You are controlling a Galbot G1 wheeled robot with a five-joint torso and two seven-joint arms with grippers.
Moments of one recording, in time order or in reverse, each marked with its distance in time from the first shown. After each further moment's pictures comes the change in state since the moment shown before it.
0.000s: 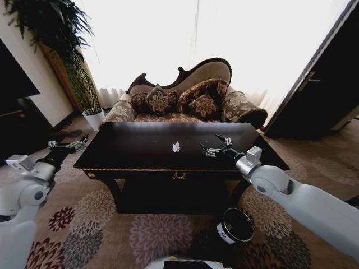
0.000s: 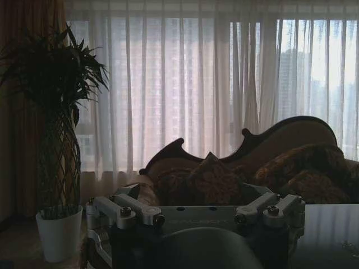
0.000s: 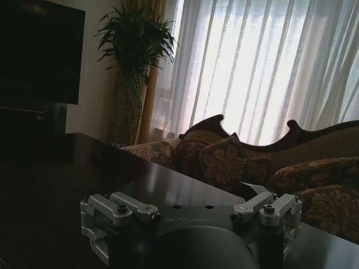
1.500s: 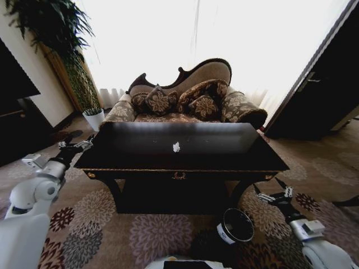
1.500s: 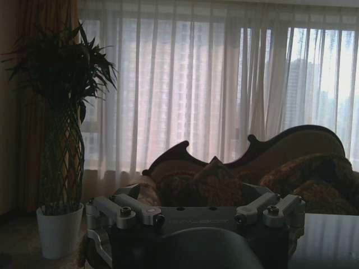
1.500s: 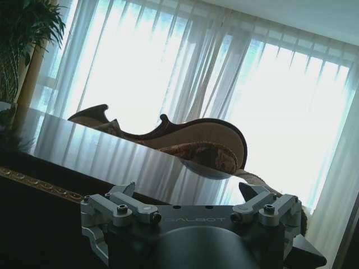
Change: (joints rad) left arm -0.067 -0.031 0.037 0.075 0.005 -0.027 0.005; right arm -1.223 0.443 1.009 -0.186 -0.466 0.589 -0.176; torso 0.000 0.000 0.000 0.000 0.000
